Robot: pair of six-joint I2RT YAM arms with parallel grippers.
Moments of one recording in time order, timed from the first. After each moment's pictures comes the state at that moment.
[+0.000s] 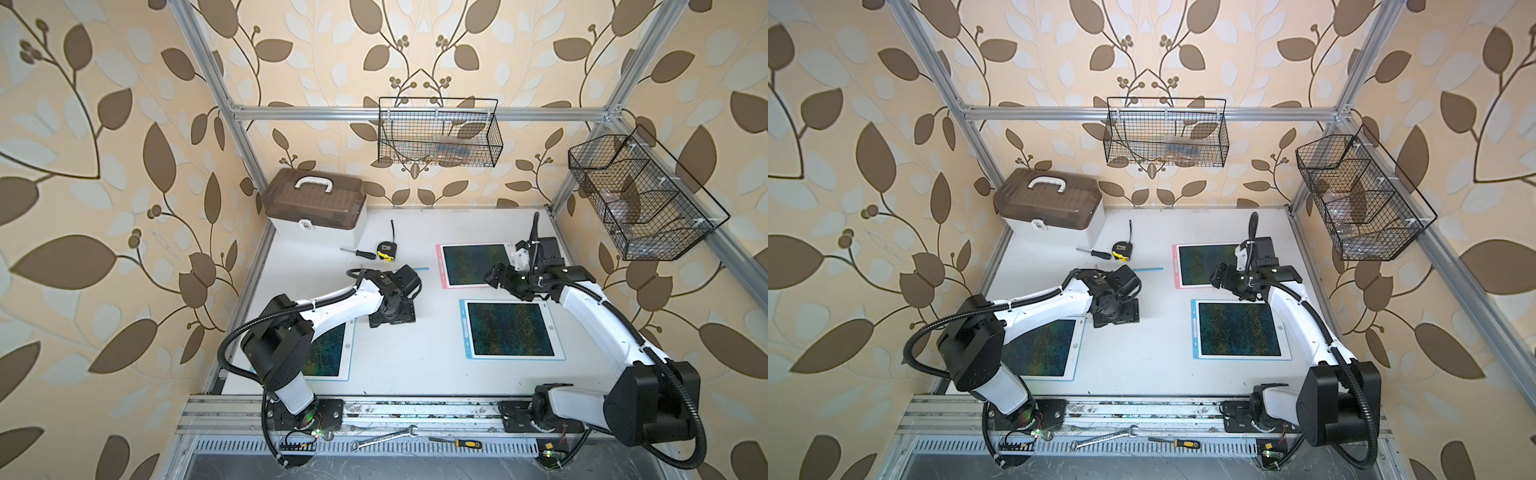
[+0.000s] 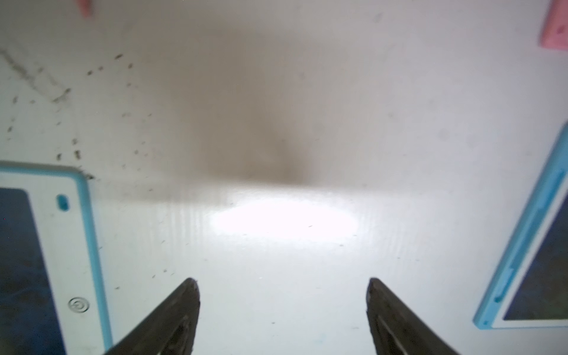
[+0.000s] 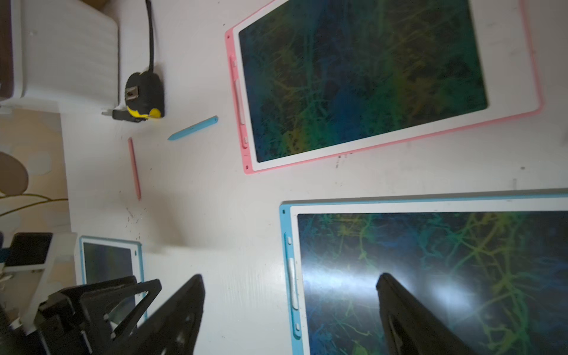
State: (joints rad) left arm -0.80 1.68 1.19 -0.82 -0.04 -0.90; right arm 0.01 1.27 0.98 -0.73 -0.27 0.41
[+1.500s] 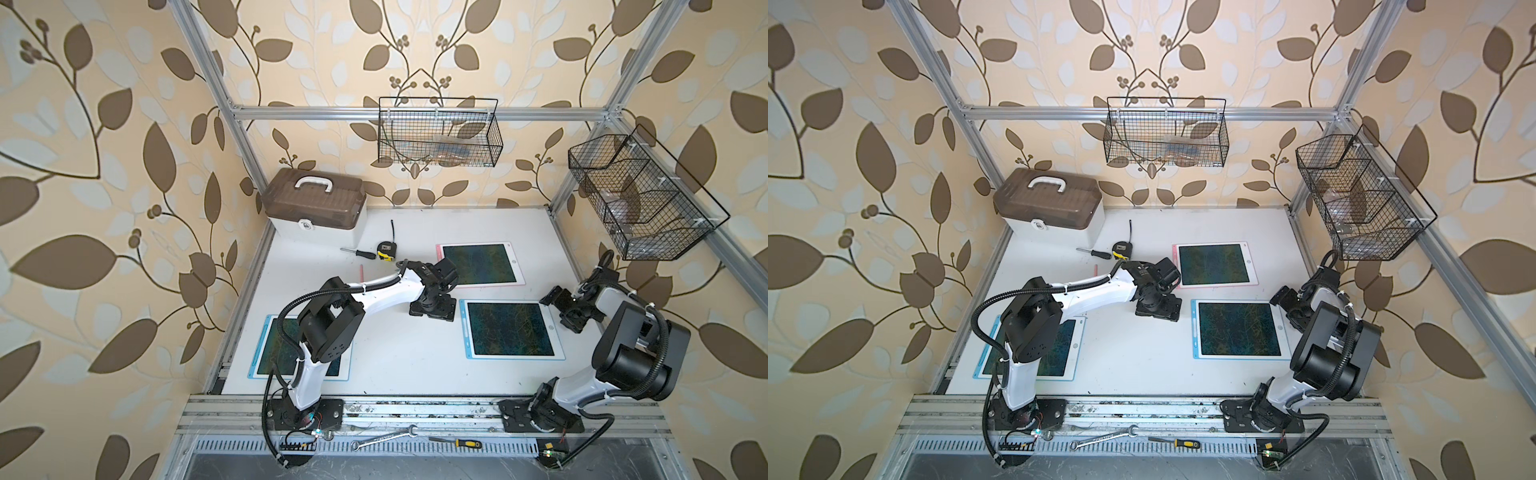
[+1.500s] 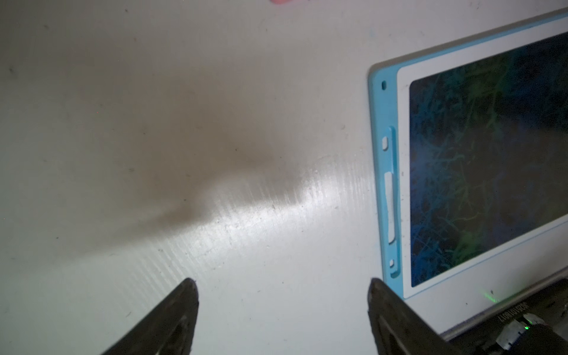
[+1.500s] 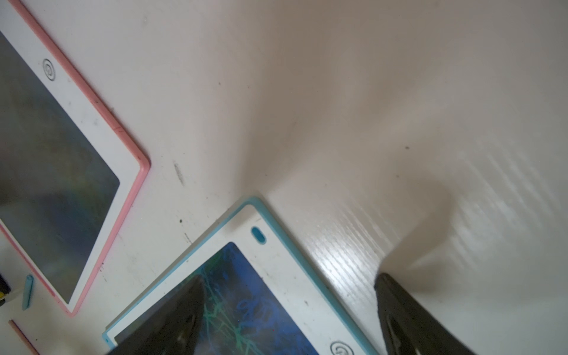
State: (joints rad) left arm -0.88 1.99 1.52 -0.80 0.13 -0.68; right arm -0.59 1.56 0.84 -0.56 -0.27 0.29
